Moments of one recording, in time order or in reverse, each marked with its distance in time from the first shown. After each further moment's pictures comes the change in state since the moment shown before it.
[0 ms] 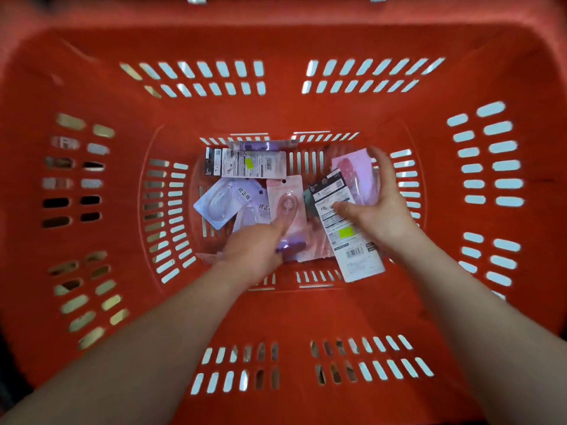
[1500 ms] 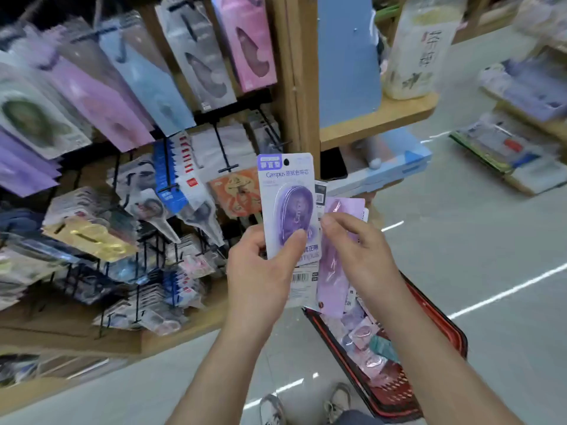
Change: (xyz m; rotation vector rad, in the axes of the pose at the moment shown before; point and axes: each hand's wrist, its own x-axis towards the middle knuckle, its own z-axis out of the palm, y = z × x) left_hand -0.698 0.308 -0.366 -1.462 1.730 -0.585; right_hand -0.600 -0.489 -0.105 -0.101 -0.914 -0.844
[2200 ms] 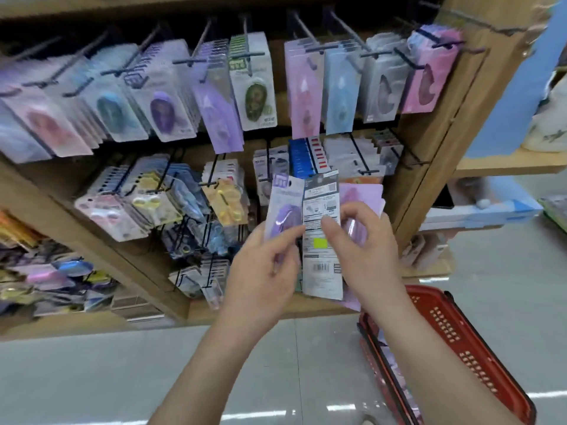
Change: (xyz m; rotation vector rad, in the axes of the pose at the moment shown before) left_hand -0.049 -0.007 -0.228 0.460 0.155 0.323; right_hand -0.059 -0.049 0.203 -0.220 0.010 -0.291
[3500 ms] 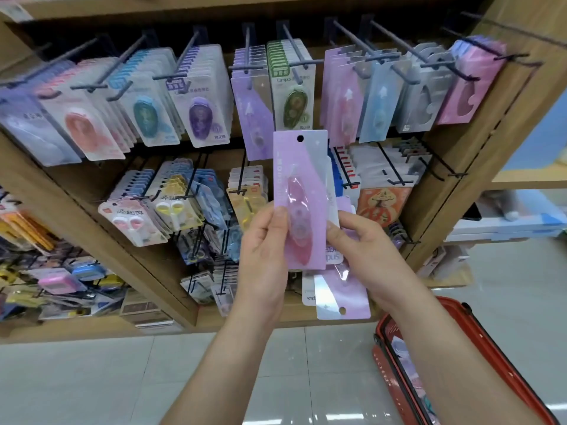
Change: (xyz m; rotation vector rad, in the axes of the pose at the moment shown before) left_hand 0.032 -0.013 -0.043 -0.840 0.178 -0.248; right_hand 0.014 -0.034 0.050 0.311 -0.454 0.168
